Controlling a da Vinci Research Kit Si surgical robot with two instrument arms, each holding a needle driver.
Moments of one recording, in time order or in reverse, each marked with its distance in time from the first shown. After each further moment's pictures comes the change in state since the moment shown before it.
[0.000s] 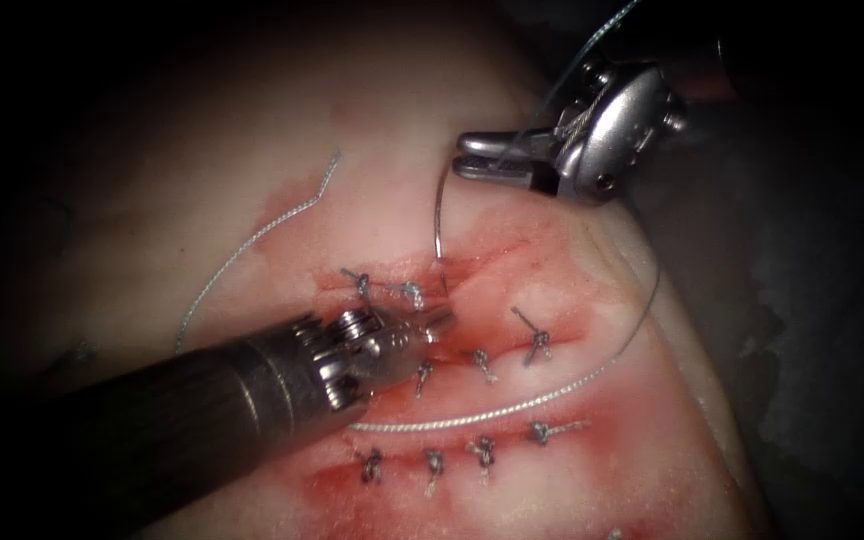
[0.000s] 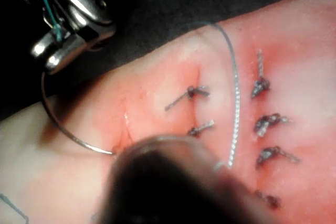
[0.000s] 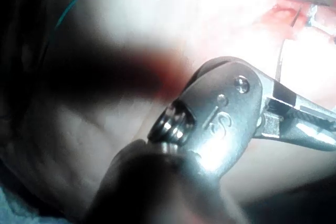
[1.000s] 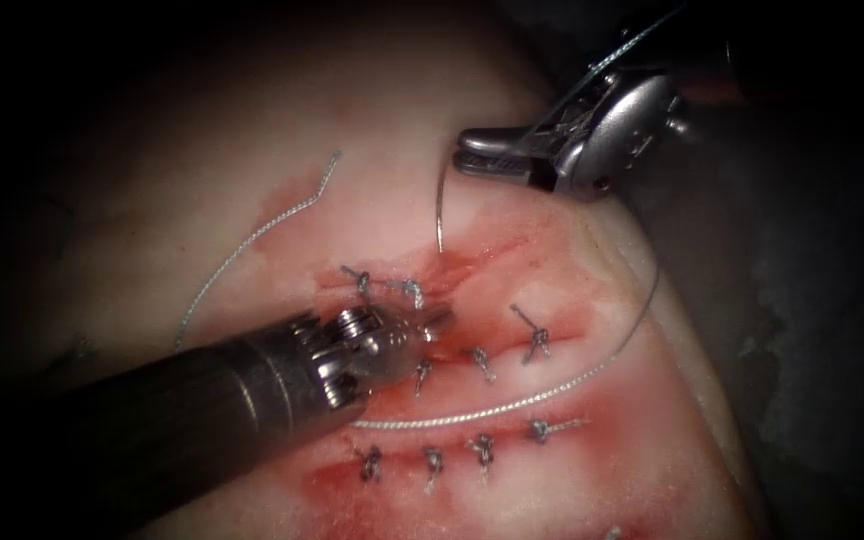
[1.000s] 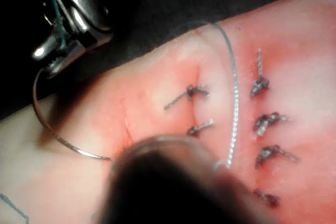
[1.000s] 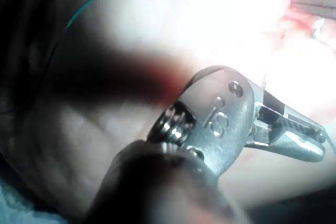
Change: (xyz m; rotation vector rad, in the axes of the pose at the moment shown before) right arm 0.000 0.000 -0.001 -0.015 -0.024 -0.303; left arm 0.000 0.000 0.000 -0.001 0.000 0.000
